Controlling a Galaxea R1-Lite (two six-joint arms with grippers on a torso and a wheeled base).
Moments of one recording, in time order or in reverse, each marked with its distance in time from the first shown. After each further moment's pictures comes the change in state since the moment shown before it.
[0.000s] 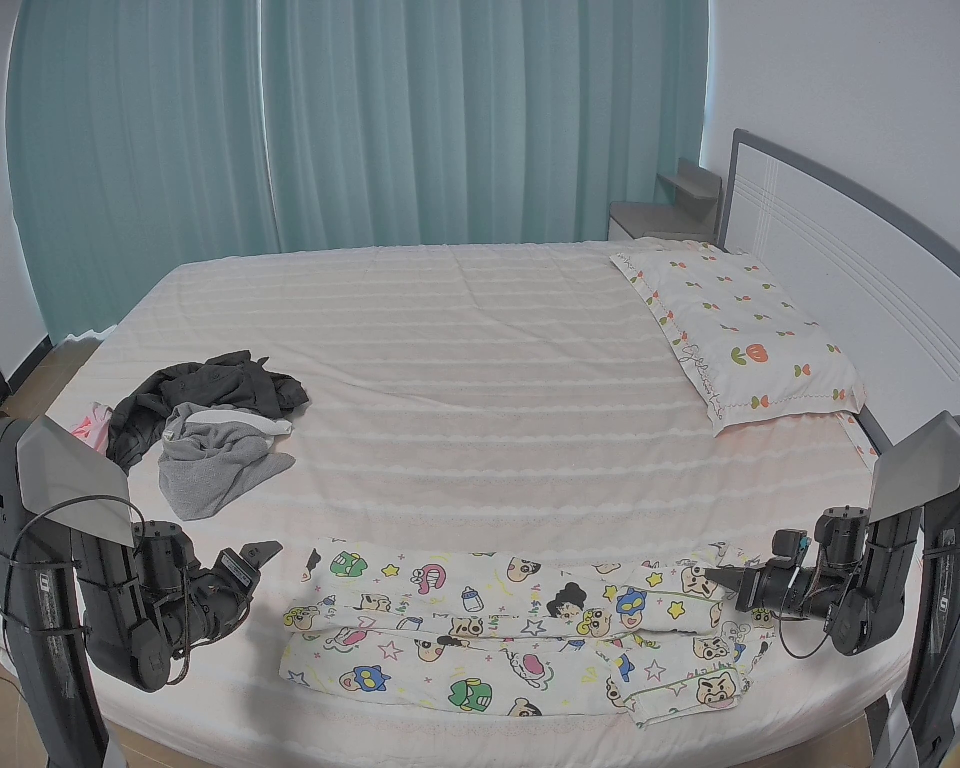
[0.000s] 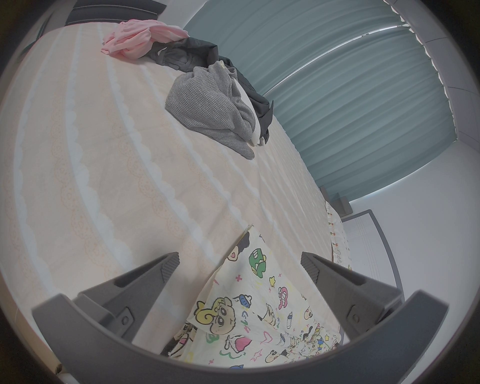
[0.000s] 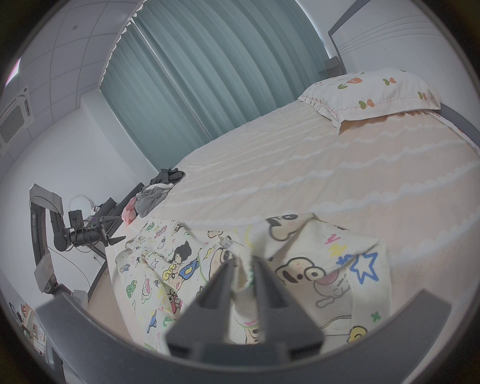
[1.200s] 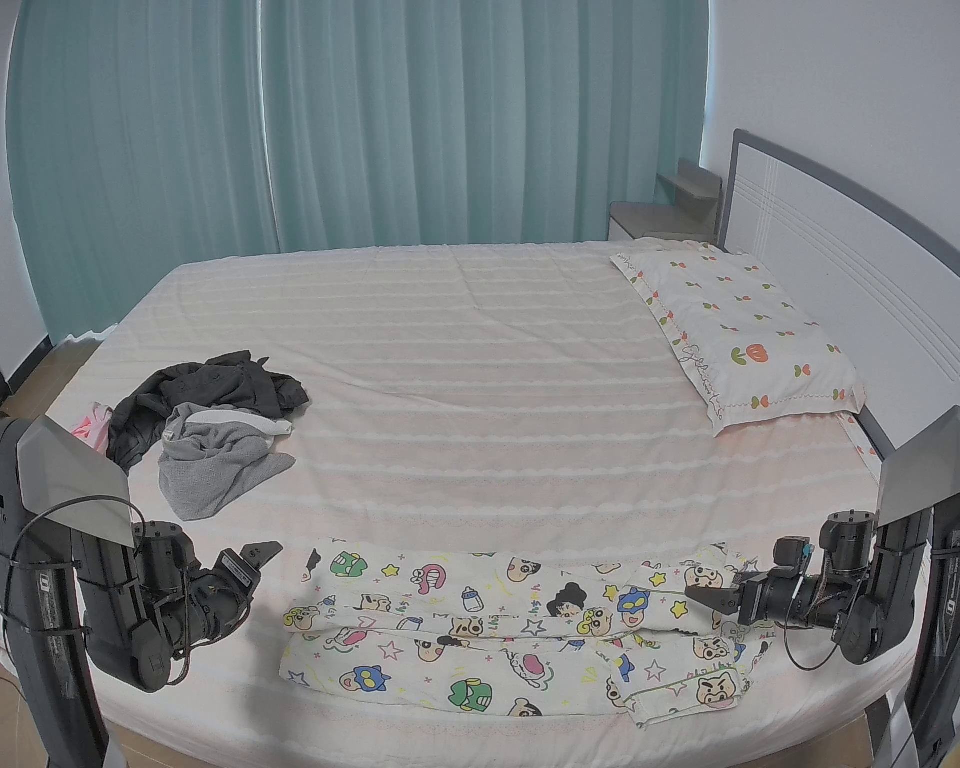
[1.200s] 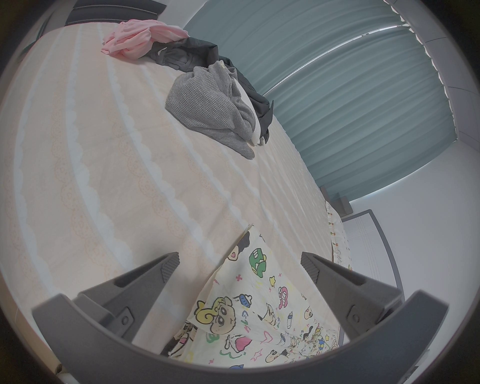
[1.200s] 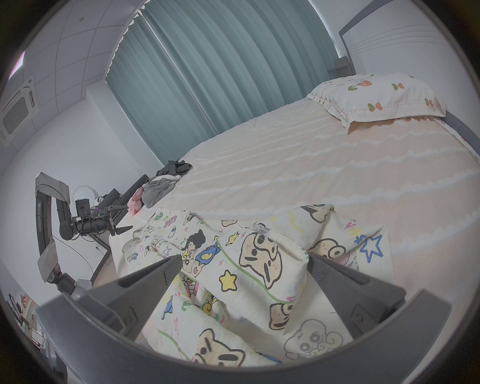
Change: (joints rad) left arm -0.001 0.000 0.001 0.000 0.001 0.000; right arm 0.034 -0.076 0.098 0.000 0.001 -0.043
